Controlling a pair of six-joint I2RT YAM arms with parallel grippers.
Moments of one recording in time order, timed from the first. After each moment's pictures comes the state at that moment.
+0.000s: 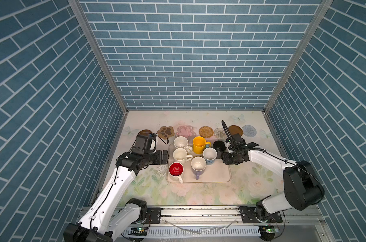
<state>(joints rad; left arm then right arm) -0.27 0.97 0.90 -0.86 0.15 -0.28 0.48 1.50 0.89 -0.61 -0.09 0.27</state>
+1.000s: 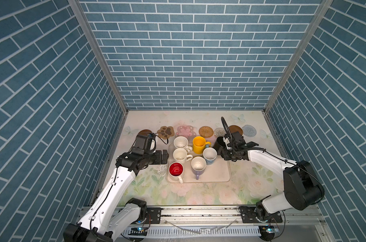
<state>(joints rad) -0.27 0.97 0.90 -0.86 0.14 -0.28 0.50 1.49 0.89 -0.51 -0.05 0.25</state>
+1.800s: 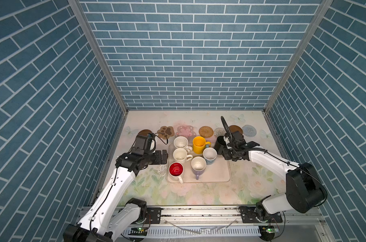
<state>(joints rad) -0.27 0.96 0.89 -0.86 0.12 -0.28 0.51 1.45 0.91 -0.54 0.02 0.23</state>
